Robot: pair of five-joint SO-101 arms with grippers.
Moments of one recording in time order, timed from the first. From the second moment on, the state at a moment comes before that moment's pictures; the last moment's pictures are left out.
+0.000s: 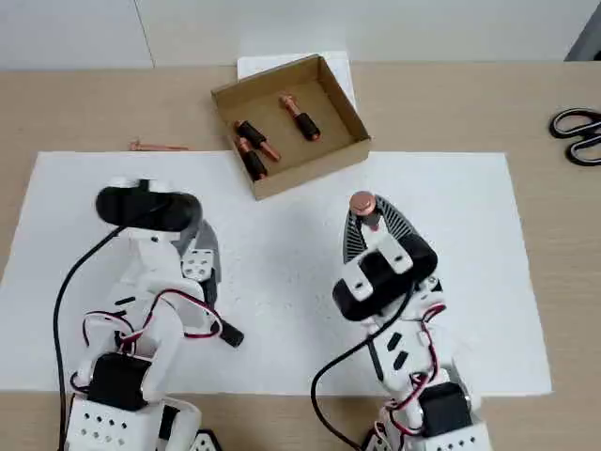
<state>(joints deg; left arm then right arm) 9.8 -76.0 63.6 54.3 11.2 -19.0 -102.2 85.6 22.2 18.4</state>
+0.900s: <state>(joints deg) 12.5 -76.0 63.6 53.7 11.3 -18.6 -10.8 26.7 16.0 16.3</state>
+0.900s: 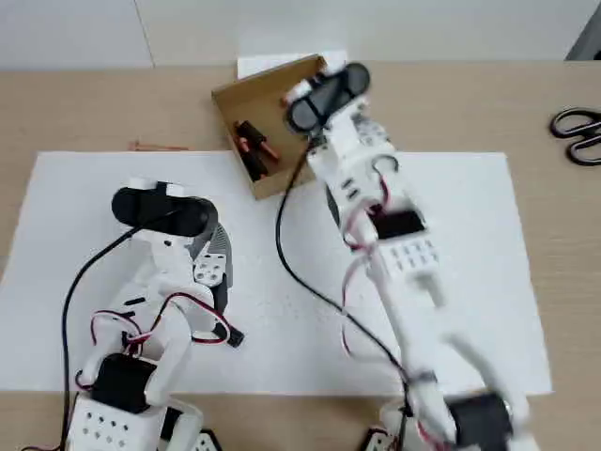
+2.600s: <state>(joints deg) 12.5 -76.0 63.8 50.6 11.3 -24.4 68.5 -87.8 56.4 26.4</state>
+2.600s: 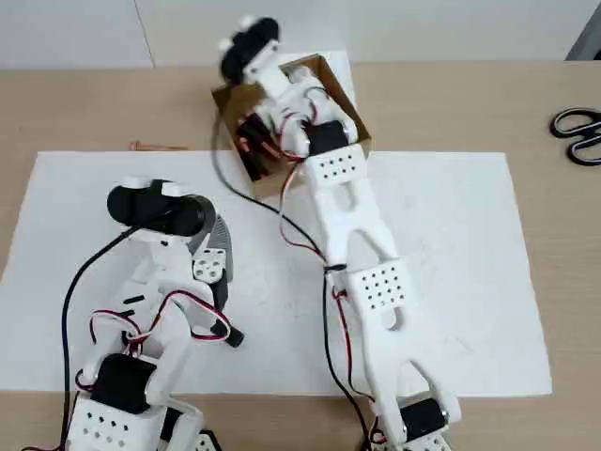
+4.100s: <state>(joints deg) 12.5 -76.0 63.8 50.3 11.3 -14.6 -23.3 -63.8 97.1 13.6</state>
